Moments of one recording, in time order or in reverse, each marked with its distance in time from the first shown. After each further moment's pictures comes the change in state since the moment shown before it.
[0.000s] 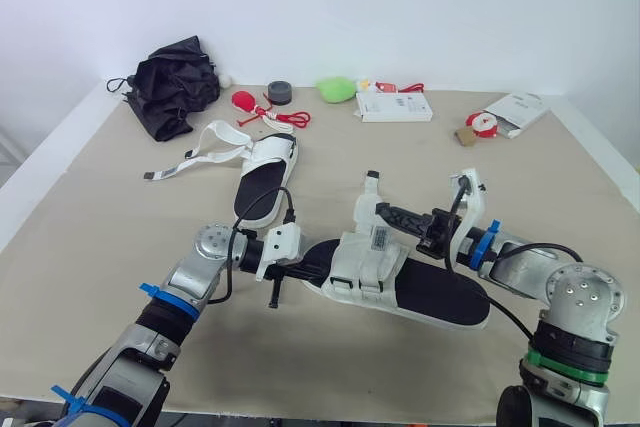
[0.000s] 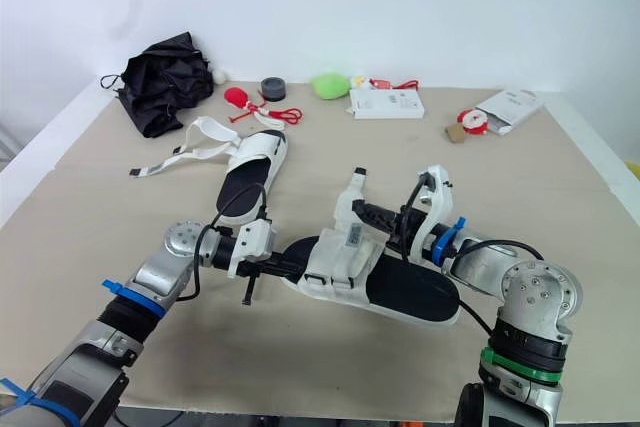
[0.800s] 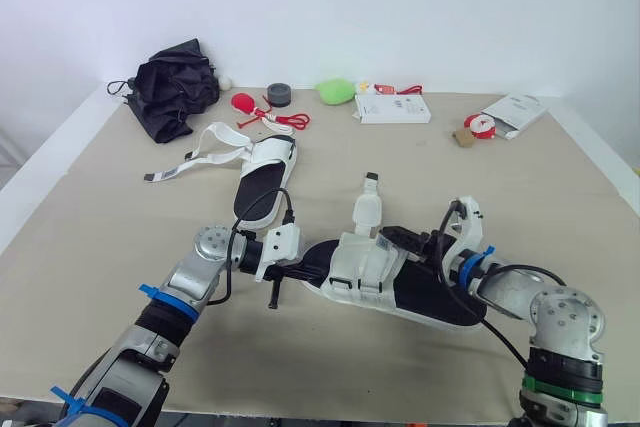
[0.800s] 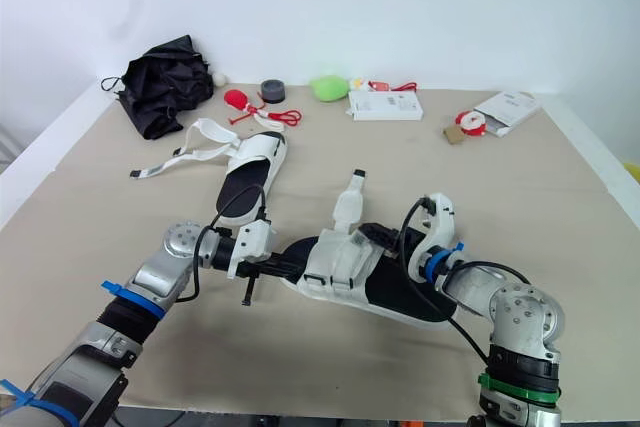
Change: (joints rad) left arm 0.008 0.002 0.000 0.000 0.000 0.000 0.009; right arm 0.153 0.000 0.109 0.128 -0.099 -0.162 -0.151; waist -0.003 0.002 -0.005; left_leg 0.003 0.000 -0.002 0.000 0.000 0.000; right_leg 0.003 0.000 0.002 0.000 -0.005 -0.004
